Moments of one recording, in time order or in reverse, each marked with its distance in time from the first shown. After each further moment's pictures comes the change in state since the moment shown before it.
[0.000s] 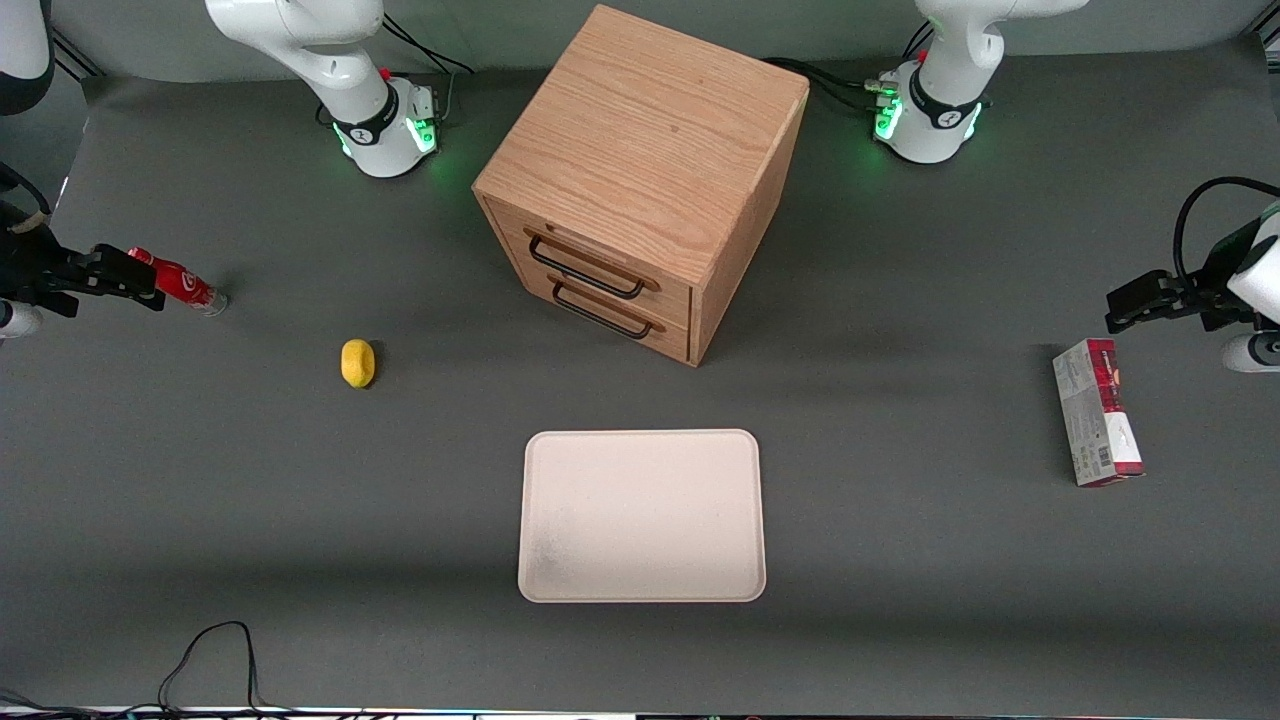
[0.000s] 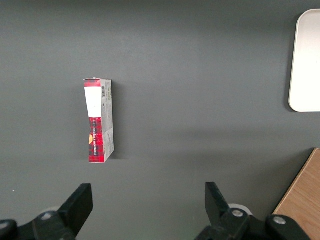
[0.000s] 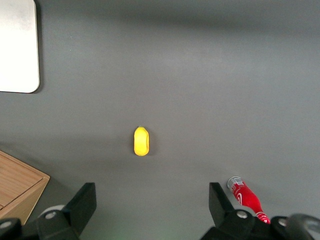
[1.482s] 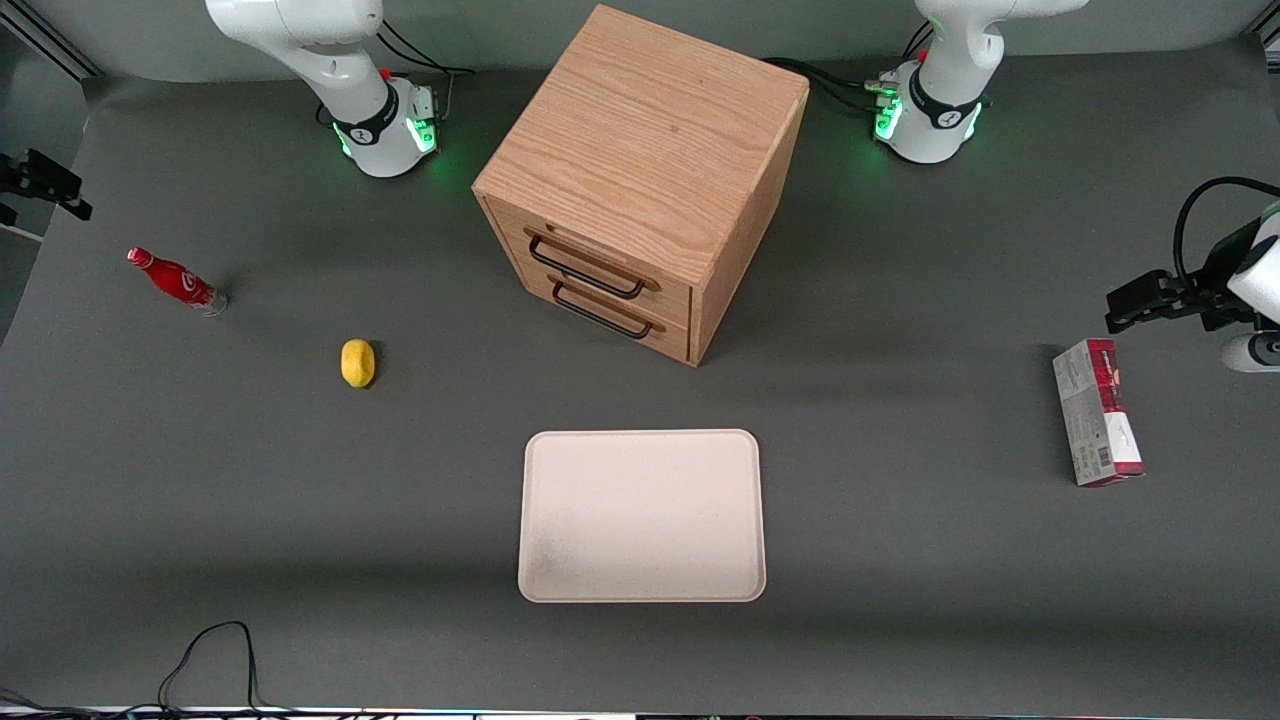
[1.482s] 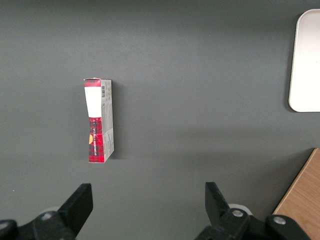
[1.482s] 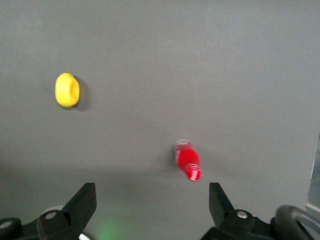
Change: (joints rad) arm -0.008 -0.440 -0.430 -0.587 -0.158 0.267 -0.388
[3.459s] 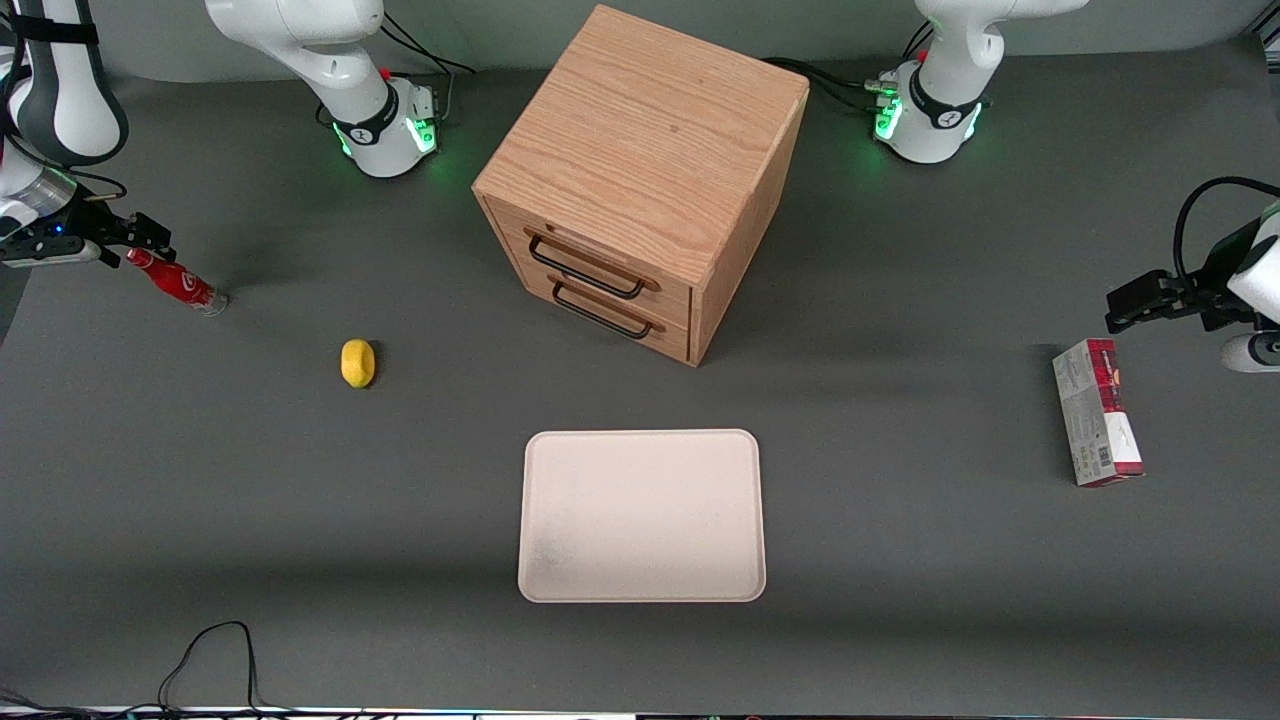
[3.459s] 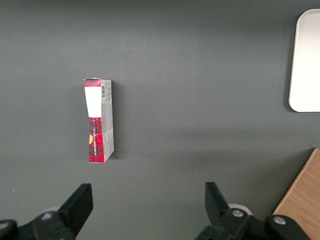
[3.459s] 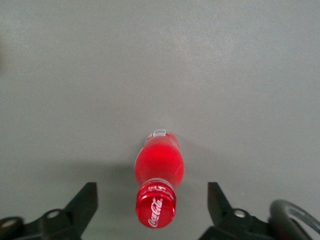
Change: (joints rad) arm 0.026 0.203 -0.300 -0.381 -0.026 0.582 -0.168
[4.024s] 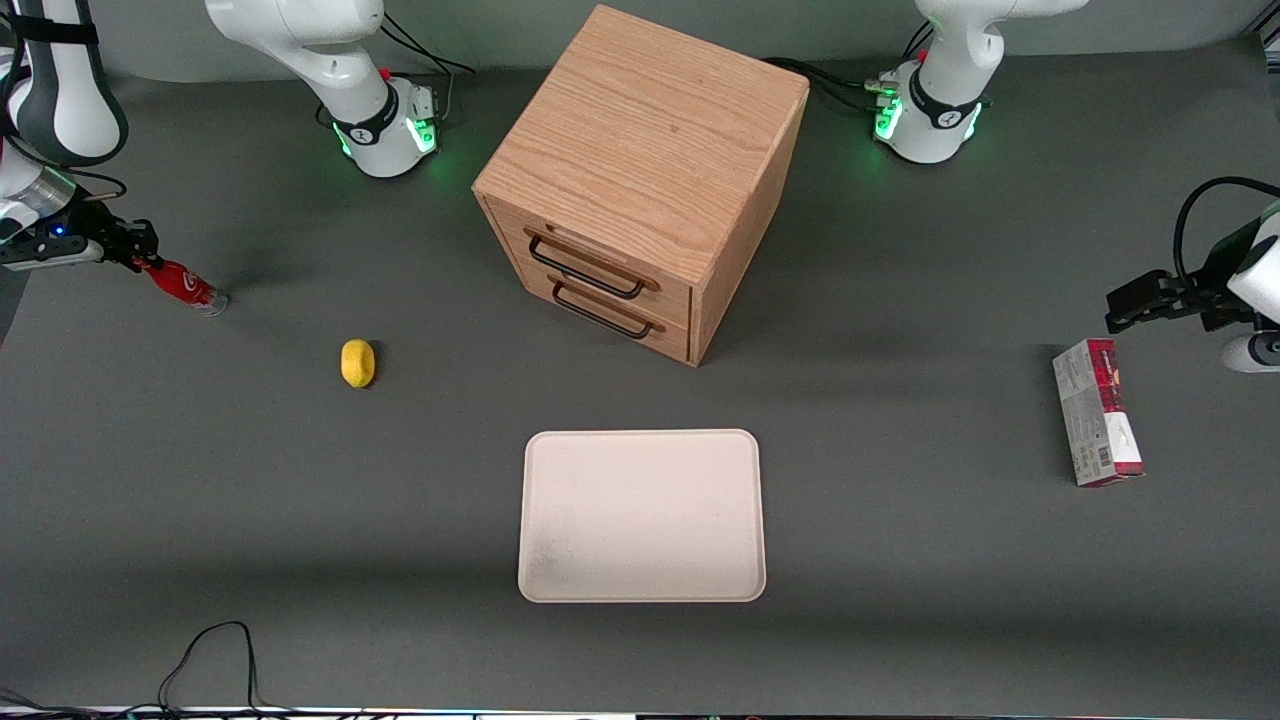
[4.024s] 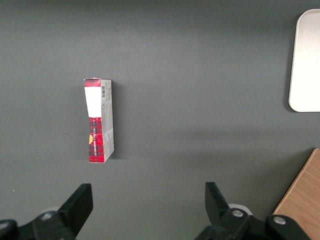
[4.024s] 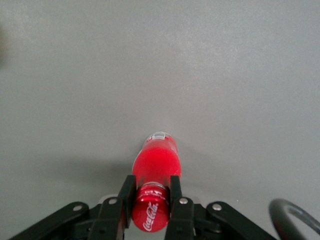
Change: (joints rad) arm 0.008 0.001 0.000 0.006 0.000 0.000 -0.058
